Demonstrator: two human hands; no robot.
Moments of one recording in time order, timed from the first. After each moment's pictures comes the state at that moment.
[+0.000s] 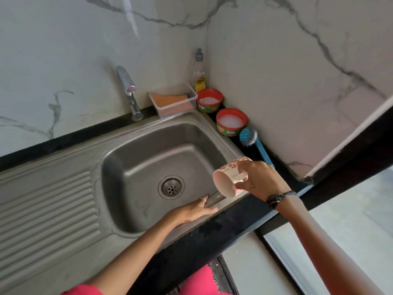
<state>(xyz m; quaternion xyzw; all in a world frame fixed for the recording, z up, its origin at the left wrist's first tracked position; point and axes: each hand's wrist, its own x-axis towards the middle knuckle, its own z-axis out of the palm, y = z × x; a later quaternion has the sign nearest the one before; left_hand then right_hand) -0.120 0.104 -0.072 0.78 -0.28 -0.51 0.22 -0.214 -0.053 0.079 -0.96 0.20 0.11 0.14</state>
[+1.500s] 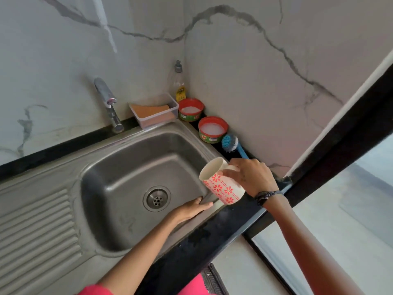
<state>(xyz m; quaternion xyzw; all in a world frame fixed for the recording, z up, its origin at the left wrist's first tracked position) -0.117 0.071 -0.059 0.78 -0.24 -0.52 0.26 -0.218 -0.058 0.091 -0.95 0.26 0.00 0.16</state>
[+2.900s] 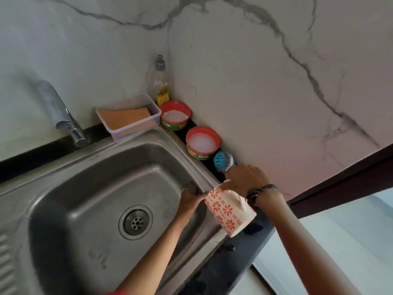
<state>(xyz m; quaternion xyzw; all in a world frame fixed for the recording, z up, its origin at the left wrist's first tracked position) -0.058 -0.033 -0.079 0.73 -0.06 -0.42 0.53 -0.124 -0.125 0.083 -0.95 0.24 0.21 0.03</state>
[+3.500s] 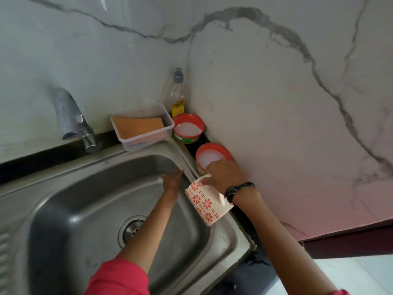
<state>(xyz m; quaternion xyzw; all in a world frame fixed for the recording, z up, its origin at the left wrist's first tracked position) 0.072 -0.062 -0.110 0.67 0.21 -0.31 0.64 -0.039 -0.138 0.074 -0.97 0.17 0.16 0.07</state>
